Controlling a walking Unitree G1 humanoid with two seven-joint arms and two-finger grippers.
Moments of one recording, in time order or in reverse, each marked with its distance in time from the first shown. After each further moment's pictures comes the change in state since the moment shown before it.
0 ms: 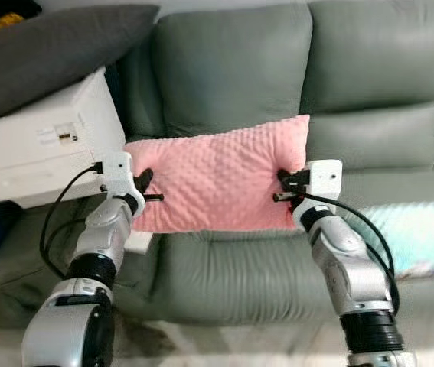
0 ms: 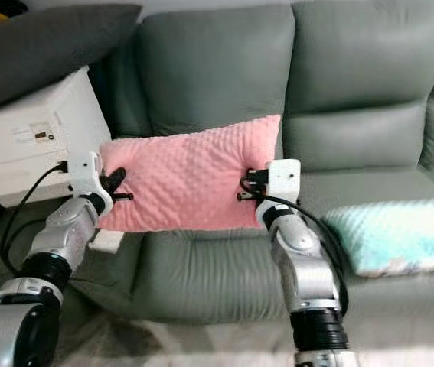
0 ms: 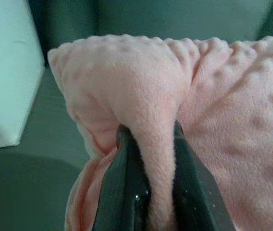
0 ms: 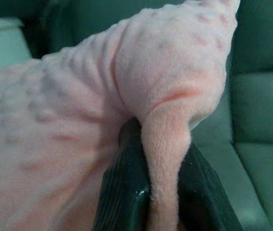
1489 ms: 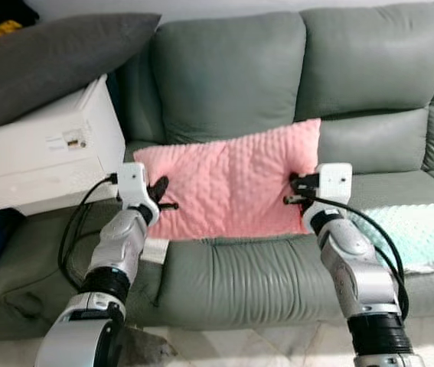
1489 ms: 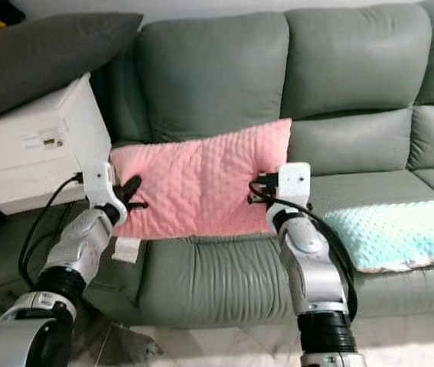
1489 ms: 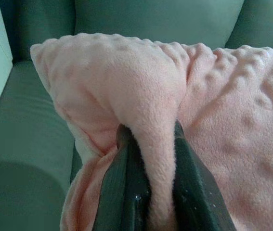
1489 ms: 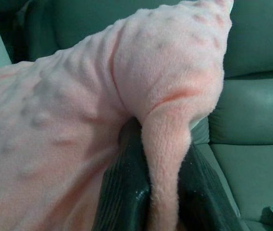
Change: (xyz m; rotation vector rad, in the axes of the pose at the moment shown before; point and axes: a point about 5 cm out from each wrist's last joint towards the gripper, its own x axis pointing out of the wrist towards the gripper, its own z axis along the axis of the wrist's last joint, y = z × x) left arm -0.005 -0.017 -0.017 -0.076 -0.018 -0.068; right arm 0.000 -0.008 0.001 -0.036 0.003 -0.040
